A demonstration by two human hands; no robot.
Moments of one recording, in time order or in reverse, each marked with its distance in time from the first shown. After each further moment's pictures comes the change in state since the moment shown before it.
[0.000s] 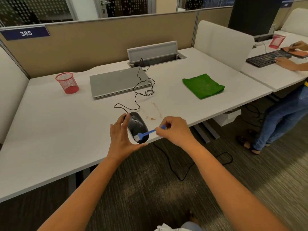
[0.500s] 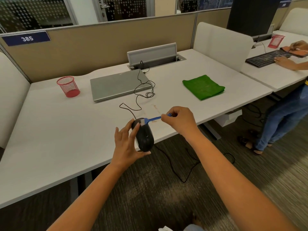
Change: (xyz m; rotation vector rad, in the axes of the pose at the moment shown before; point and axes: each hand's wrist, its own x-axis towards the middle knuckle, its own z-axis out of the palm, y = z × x) left_hand -0.009 -0.001 0.008 0.163 -0.032 0.175; right_hand 0.021 -0.013 -0.016 0.073 0.180 0.047
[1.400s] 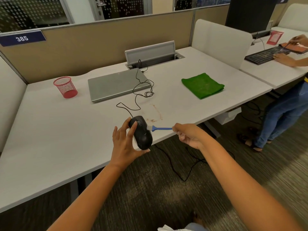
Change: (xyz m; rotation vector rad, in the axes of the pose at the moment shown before) left_hand 0.006 -0.001 -0.003 -0.022 0.023 -0.025; right_hand 0.006 0.050 -0.013 0.461 -0.150 0.727
